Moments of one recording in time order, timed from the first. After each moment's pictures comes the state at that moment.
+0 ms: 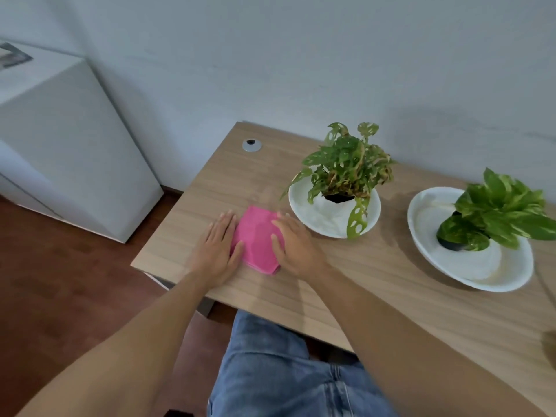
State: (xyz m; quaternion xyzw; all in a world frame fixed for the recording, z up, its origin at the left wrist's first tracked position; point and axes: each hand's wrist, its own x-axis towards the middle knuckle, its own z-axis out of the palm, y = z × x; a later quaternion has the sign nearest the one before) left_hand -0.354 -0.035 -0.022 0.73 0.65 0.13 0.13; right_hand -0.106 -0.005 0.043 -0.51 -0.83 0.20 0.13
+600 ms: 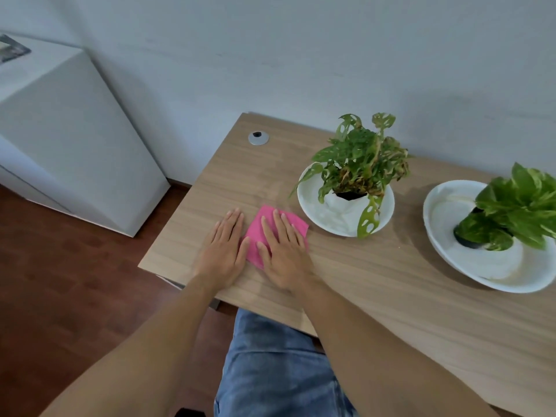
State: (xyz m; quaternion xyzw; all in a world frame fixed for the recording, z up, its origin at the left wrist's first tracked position) left_hand -0.357 -0.036 -0.026 0.72 0.67 0.13 0.12; right_hand -0.152 -0.015 -0.013 -0.53 -0.83 0.16 0.09
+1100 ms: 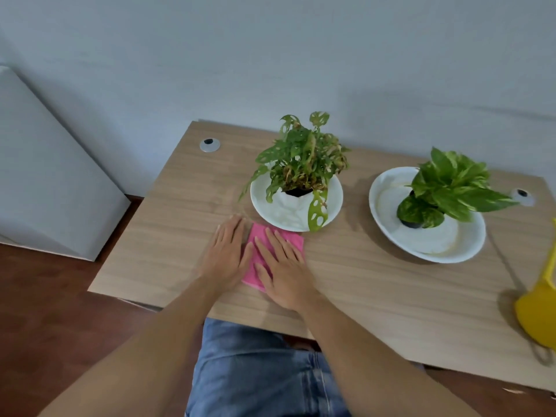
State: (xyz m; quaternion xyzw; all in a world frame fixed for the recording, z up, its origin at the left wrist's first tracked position) left_hand -0.260 -0.015 -0.014 0.77 0.60 0.14 0.13; right_hand -0.056 -0.051 -0.012 -0.55 -0.82 0.15 0.07
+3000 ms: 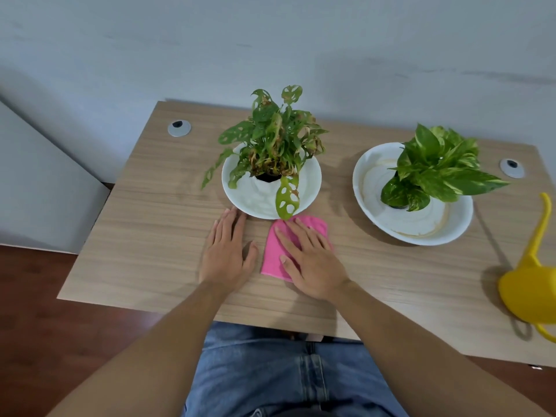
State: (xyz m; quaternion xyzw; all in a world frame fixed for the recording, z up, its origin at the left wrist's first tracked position) left_hand -0.198 -0.026 -0.007 0.76 0.62 0.13 0.11; right_hand 0.048 -0.050 0.003 -0.55 -0.83 0.13 0.01
